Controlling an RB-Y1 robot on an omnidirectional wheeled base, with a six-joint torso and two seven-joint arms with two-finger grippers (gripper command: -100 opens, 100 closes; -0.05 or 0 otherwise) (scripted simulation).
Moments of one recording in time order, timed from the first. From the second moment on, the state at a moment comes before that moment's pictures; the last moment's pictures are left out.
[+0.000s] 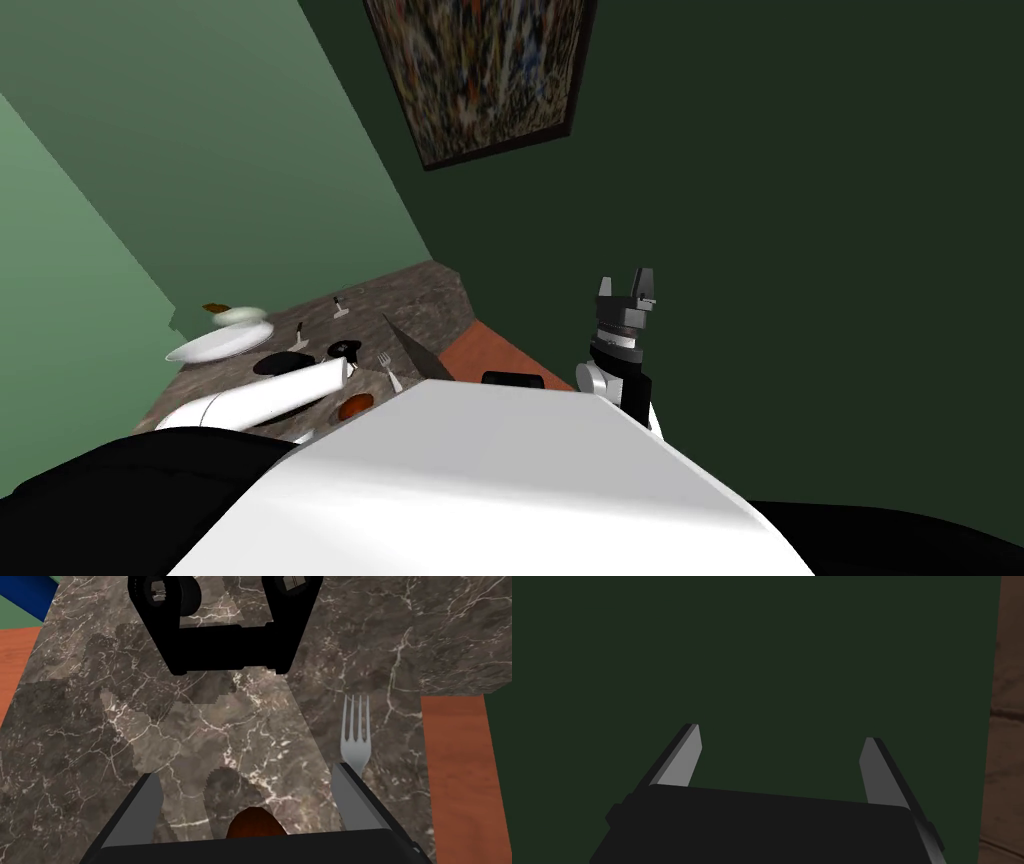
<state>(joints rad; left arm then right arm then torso) 0.48 0.19 0.74 -2.44 -0.06 1.63 1.98 0.51 0.00 0.07 -2.38 -0.10 -0.48 0.13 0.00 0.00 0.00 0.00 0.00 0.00</state>
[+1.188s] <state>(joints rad) 0.53 0.00 0.82 -2.43 -0.06 1.98 2.17 0.51 0.00 0.07 -2.38 -0.10 -0.48 0.13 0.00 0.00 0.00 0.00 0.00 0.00</state>
